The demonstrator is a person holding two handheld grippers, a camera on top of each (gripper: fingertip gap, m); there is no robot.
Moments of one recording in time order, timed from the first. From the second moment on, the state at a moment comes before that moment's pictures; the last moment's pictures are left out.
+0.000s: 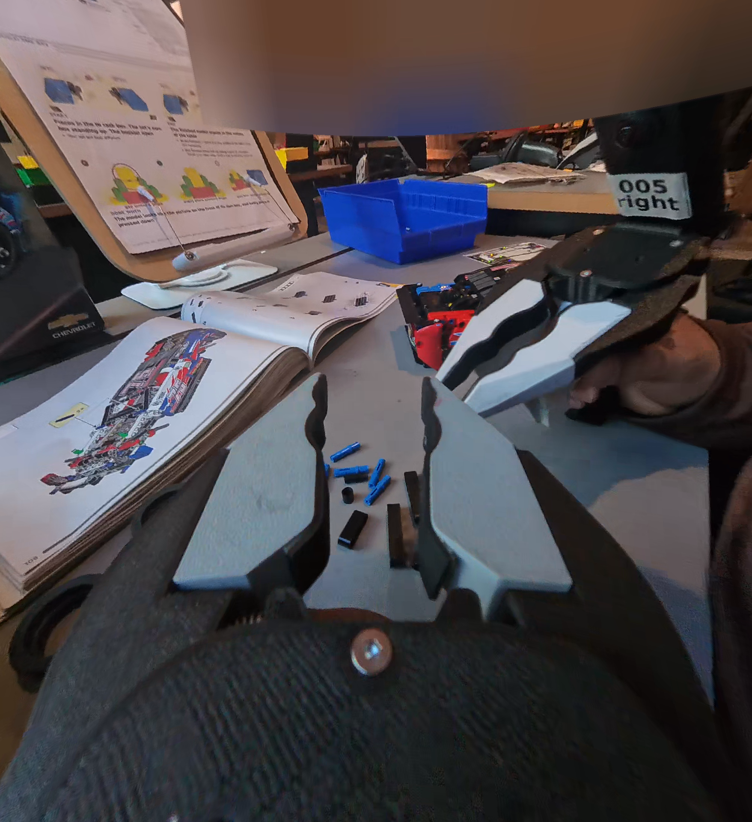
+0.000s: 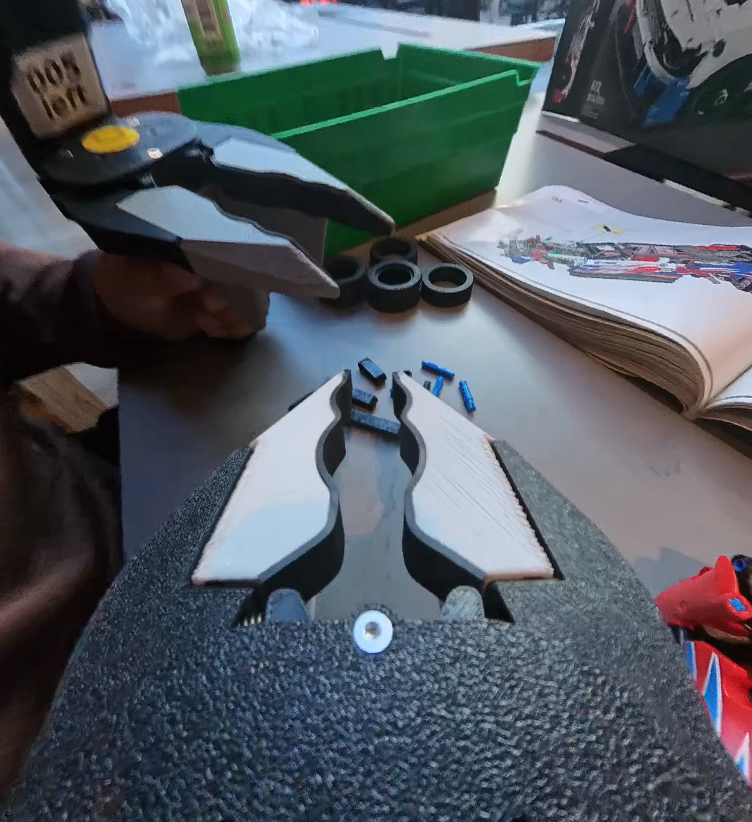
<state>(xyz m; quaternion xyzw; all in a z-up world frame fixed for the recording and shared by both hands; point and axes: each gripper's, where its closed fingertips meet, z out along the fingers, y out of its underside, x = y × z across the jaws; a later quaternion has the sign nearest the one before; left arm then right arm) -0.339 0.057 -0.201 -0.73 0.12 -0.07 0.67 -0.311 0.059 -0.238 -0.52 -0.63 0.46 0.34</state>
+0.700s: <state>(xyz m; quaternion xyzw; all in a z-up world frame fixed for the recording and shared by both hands) -0.338 0.045 -0.207 -0.74 0.12 -0.19 0.63 -0.305 0.080 -0.218 -0.55 -0.54 0.55 0.32</state>
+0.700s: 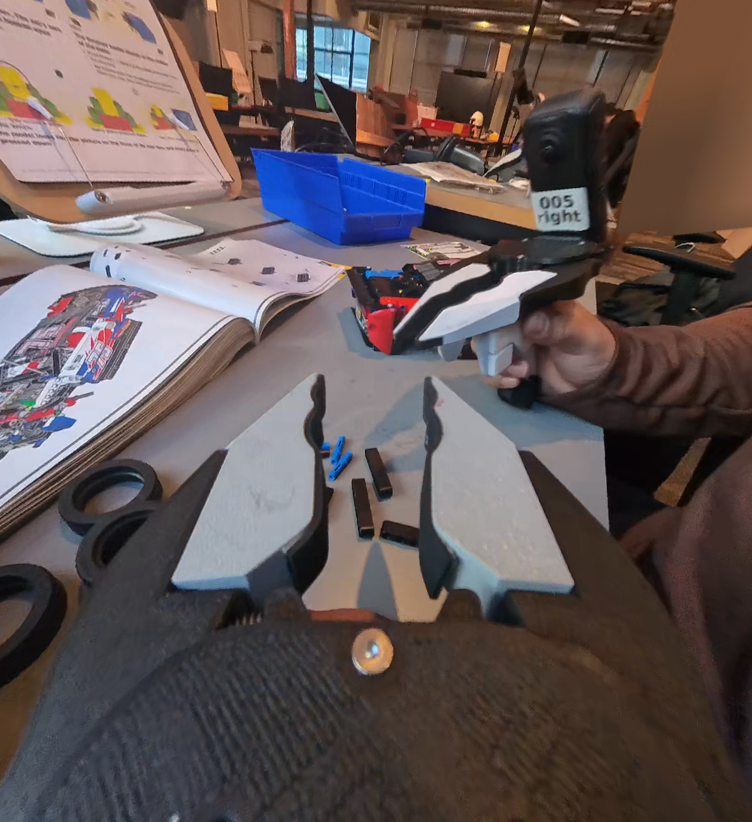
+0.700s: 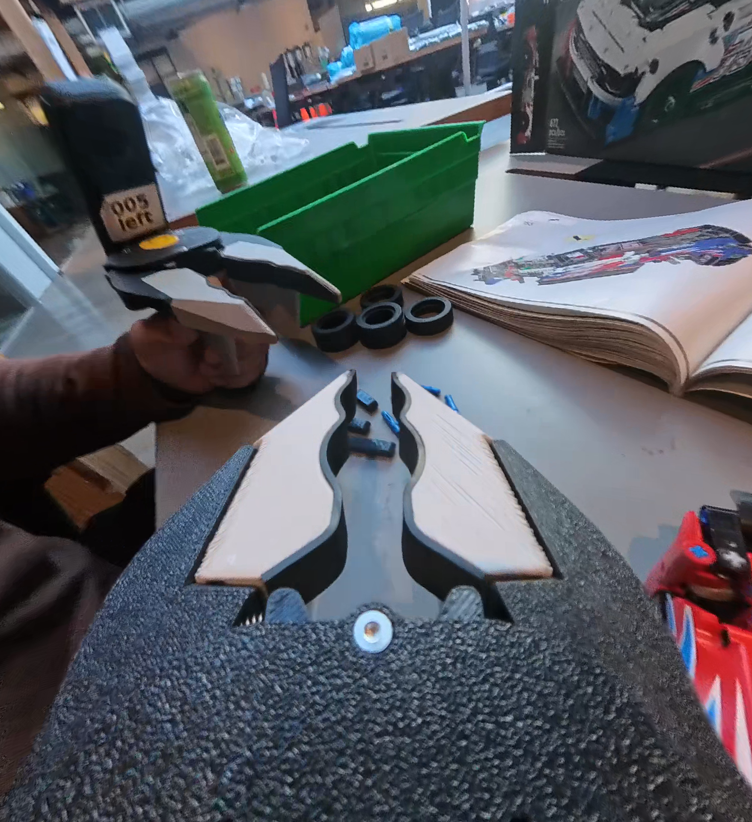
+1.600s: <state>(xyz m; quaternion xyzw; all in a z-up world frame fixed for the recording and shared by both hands) -0.327 0.033 -0.237 -0.79 0.21 -0.13 0.56 -0.304 0.069 -0.263 -0.55 -0.66 0.38 0.33</state>
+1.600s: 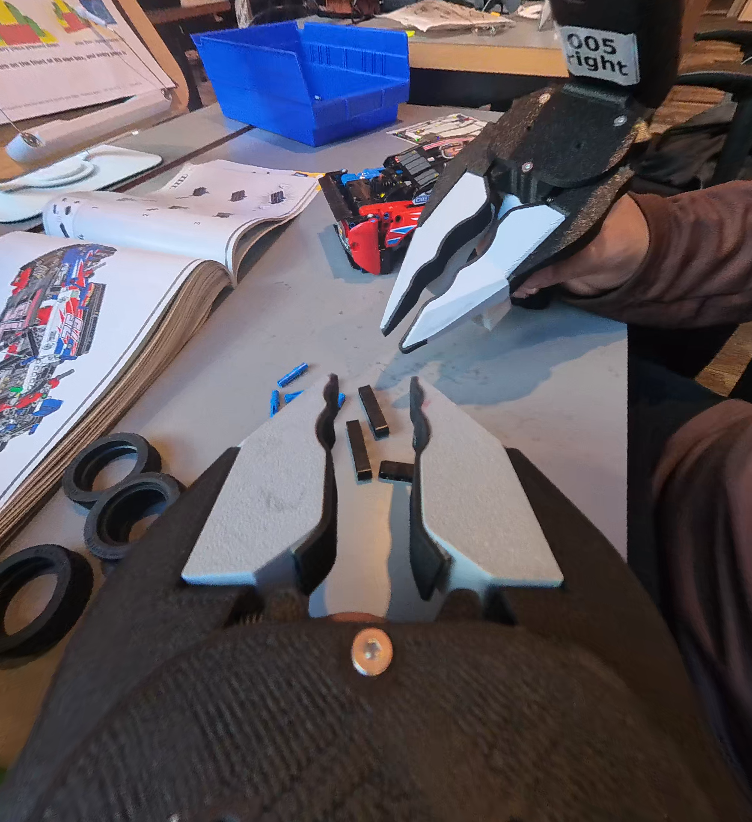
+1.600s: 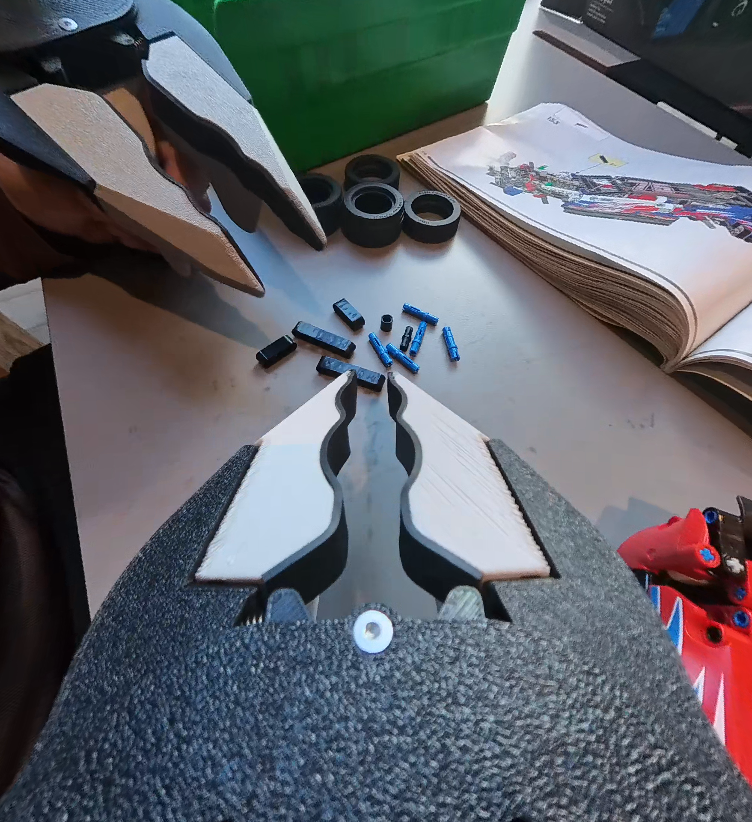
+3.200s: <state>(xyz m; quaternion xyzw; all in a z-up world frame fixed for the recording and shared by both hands) -0.336 0.040 -0.237 -0.80 0.18 -0.14 0.55 -0.279 0.032 -0.298 -0.53 -0.74 0.36 0.17</state>
